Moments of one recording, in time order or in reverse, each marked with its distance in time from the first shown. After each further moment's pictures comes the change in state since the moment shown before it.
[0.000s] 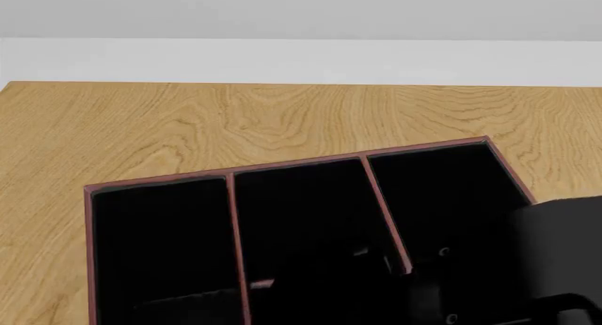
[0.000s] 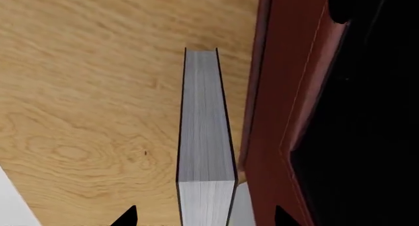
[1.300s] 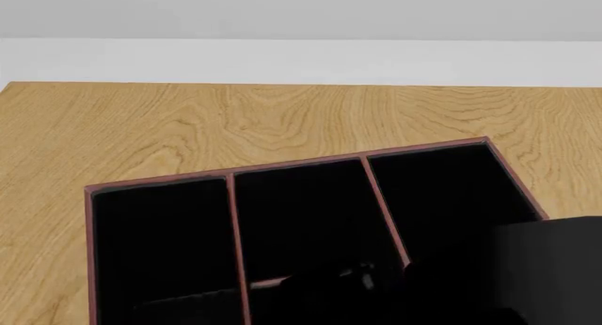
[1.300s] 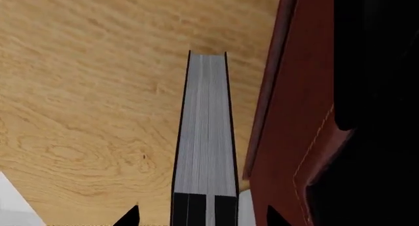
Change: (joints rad) left arm -0.218 -0.058 0.261 0.019 0.042 0.061 -0.057; right arm -0.101 -0.058 -0.061 0.113 -0.088 -0.044 -0.046
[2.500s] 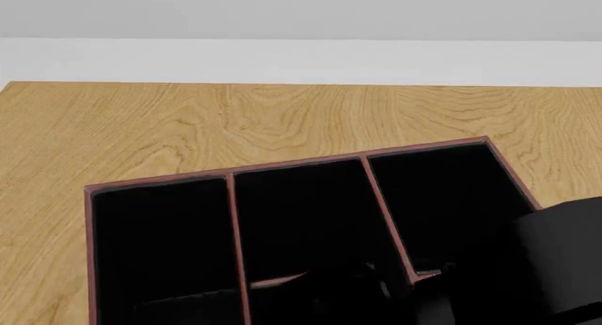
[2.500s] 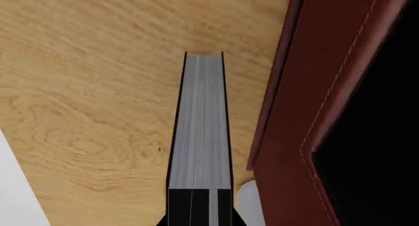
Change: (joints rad) left arm -0.290 -0.006 0.313 -0.002 0.028 0.049 -0.037; right arm 0.134 0.071 0.113 -0.284 0.159 0.153 0.098
